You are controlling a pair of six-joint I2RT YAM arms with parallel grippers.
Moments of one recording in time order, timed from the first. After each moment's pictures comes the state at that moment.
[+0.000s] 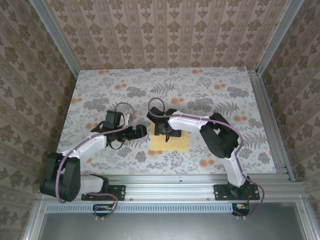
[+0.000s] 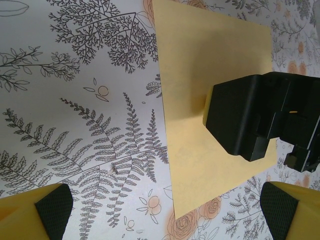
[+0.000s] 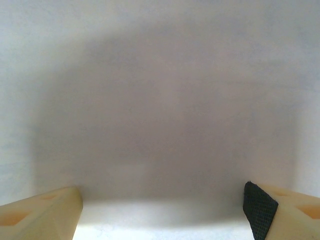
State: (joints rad) left arm -0.34 1.28 0.62 -0.28 0.49 -0.45; right arm 0.81 2.11 1.52 -0.78 0.28 0.92
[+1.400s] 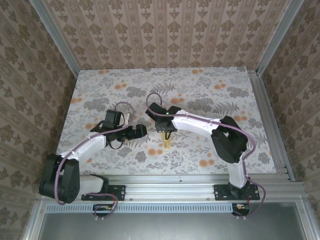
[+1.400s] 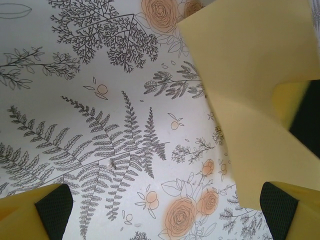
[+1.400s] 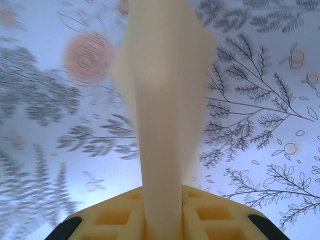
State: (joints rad) left arm -0.34 1.24 0.64 -0.33 0.47 -0.45; right arm 0.84 1.94 1.51 -0.75 0.29 0.84
